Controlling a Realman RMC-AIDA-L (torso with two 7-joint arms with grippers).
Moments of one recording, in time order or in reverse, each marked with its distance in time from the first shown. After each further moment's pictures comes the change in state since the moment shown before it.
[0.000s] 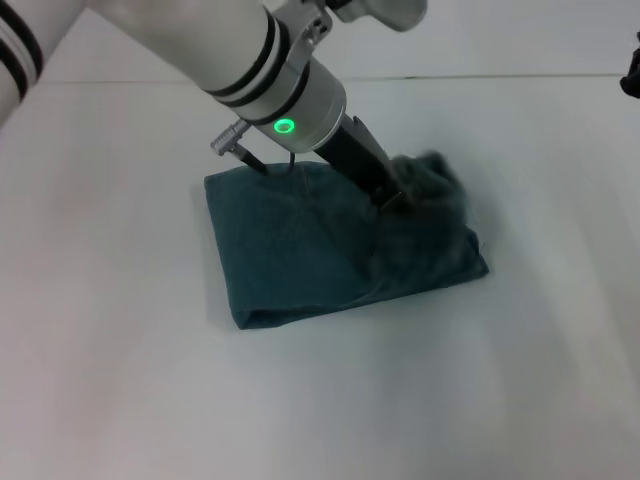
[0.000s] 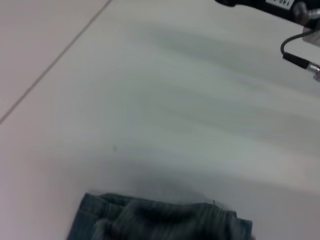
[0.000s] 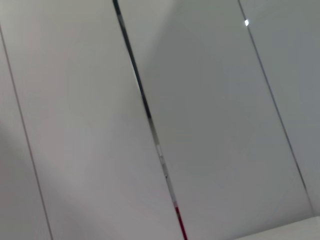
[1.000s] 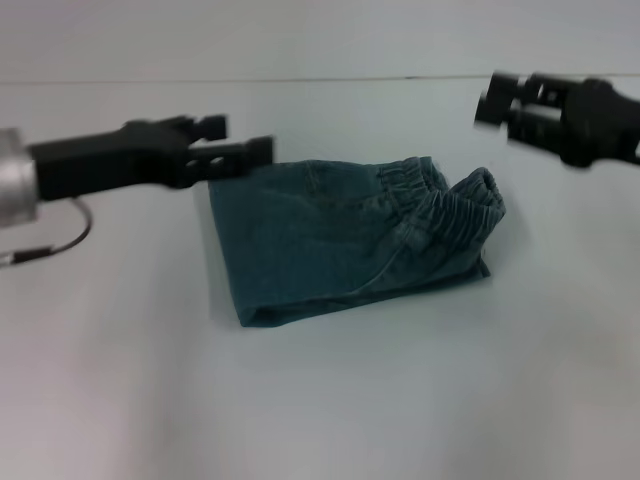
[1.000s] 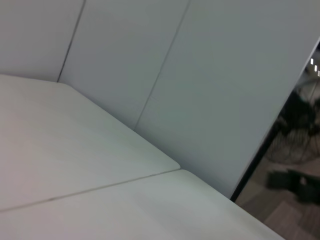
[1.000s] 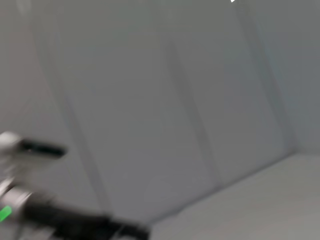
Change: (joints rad) left arm 0.653 0.011 -0.395 0.264 -0.627 0.210 0.262; right arm -0.022 -0.033 -0.963 -0.795 -0.186 -0.543 1.113
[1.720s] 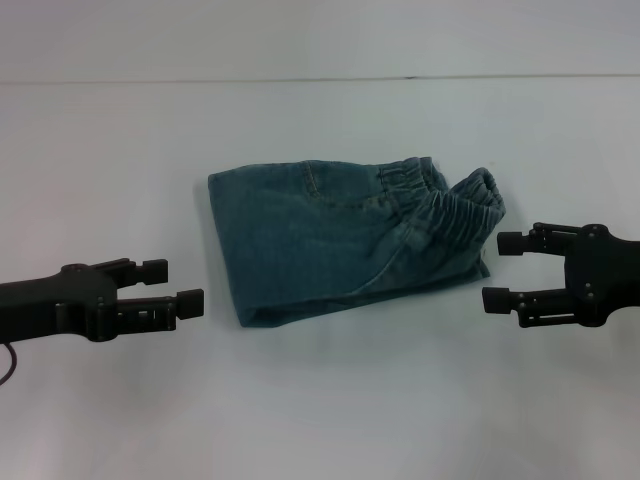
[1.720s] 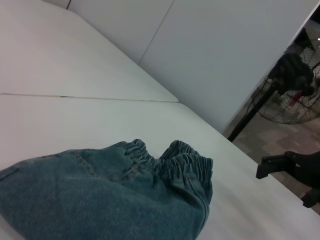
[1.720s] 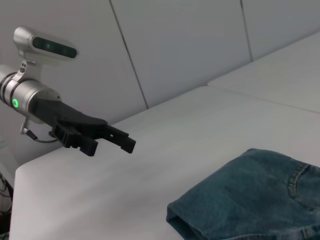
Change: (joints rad) left arm 0.118 0.035 -0.134 -0.114 0.134 0.218 0.131; right arm -0.130 0.025 -0.128 -0.125 -0.200 -0.044 -0.010
